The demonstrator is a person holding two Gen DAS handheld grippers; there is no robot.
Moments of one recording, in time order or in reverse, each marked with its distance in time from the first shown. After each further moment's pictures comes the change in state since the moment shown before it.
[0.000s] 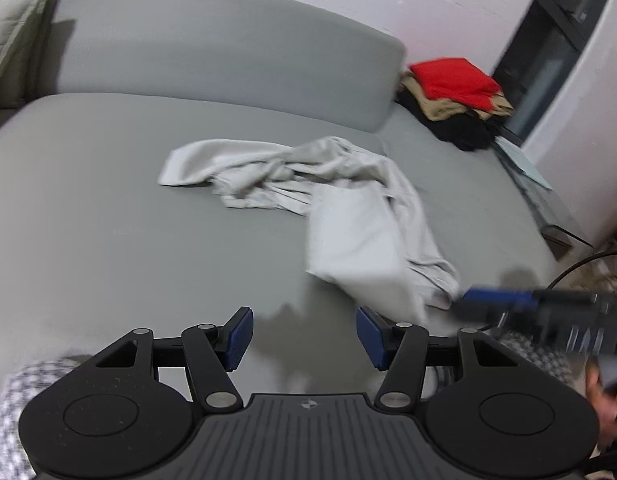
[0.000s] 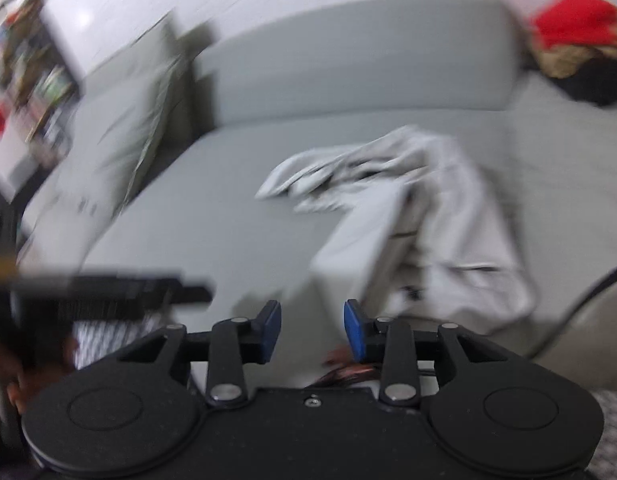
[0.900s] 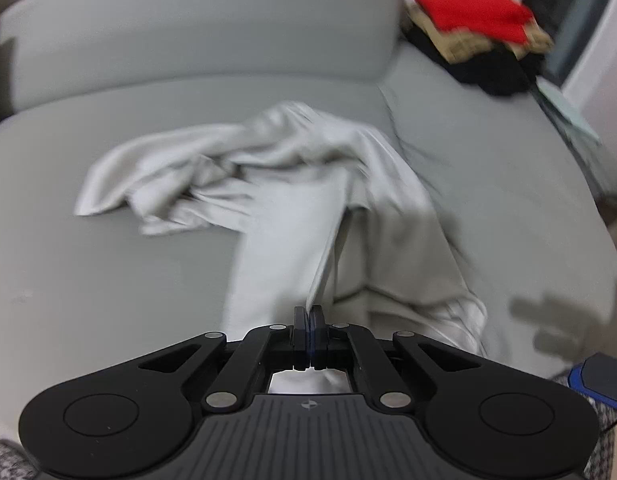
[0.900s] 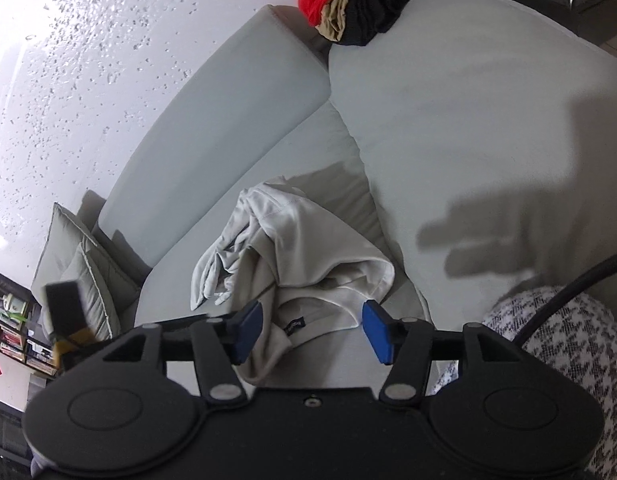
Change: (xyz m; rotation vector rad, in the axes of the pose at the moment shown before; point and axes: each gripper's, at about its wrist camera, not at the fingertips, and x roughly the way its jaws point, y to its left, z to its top) left arm 0.110 -0.060 0.059 0.035 0.099 0.207; right arm -0.033 -0.129 -0.040 0.602 -0.135 -0.021
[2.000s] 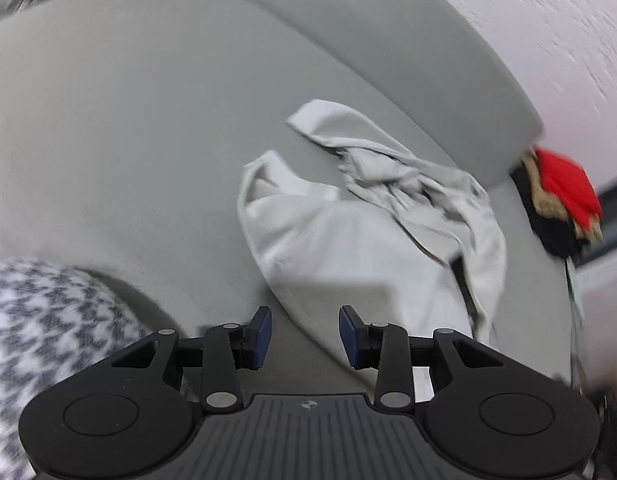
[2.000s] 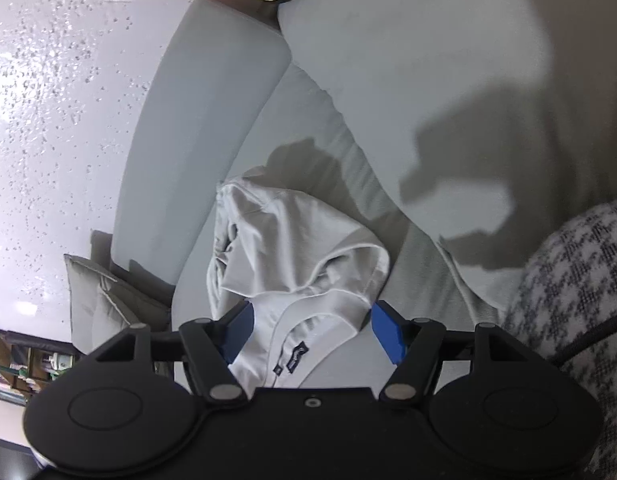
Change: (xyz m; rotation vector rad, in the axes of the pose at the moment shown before) left arm -0.038 0.177 -0.099 -0.648 -0.053 -0.124; right arm 0.044 -0.032 -0.004 0.265 0.090 0.106
